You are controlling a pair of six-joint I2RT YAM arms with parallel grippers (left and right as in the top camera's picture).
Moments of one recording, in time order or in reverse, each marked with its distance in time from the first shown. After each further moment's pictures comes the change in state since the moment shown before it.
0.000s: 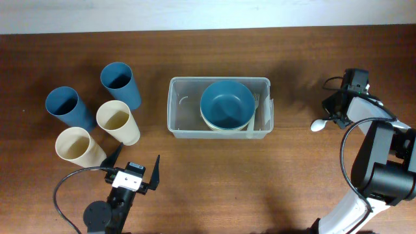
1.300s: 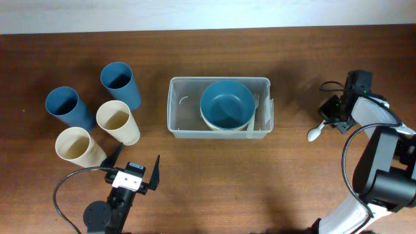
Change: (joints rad) left arm 0.000 0.000 0.000 0.000 0.000 0.000; right arm -0.012 -0.066 0.015 -0.176 -0.154 -0.155
